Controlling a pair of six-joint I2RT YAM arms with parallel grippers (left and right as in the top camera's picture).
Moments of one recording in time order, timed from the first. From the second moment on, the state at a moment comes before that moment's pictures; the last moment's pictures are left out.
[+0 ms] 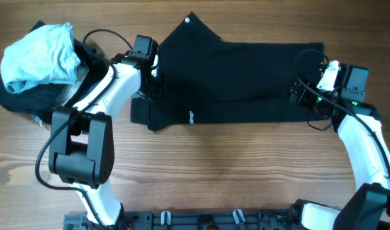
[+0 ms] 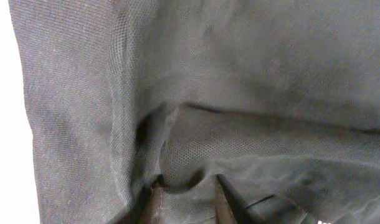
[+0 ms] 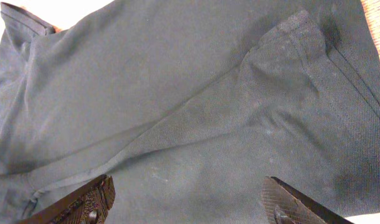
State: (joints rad) left arm -0.24 1.95 1.36 -0.77 0.07 -0.29; right arm -0.23 1.43 0.88 -0.44 -0.32 0.24
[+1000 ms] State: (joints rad) left arm -0.39 1.90 1.27 -0.71 0.31 -0.21; right arm -0.23 1.43 0.88 -0.43 -0.32 0.24
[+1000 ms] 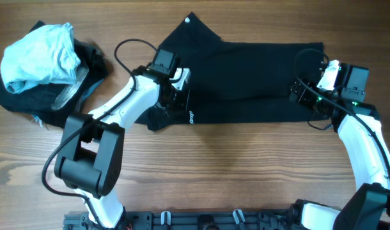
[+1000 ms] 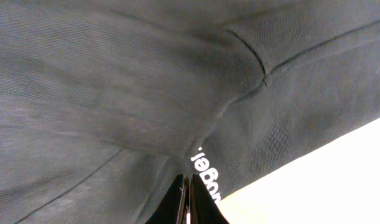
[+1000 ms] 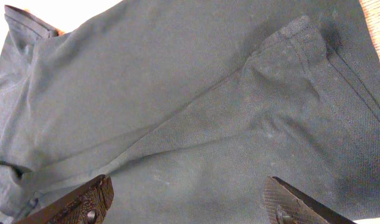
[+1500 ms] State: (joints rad) left arm -0.34 1.95 1.28 -0.28 0.23 -0.38; right arm -0.23 1.43 0.88 -0.41 -0.32 0.26
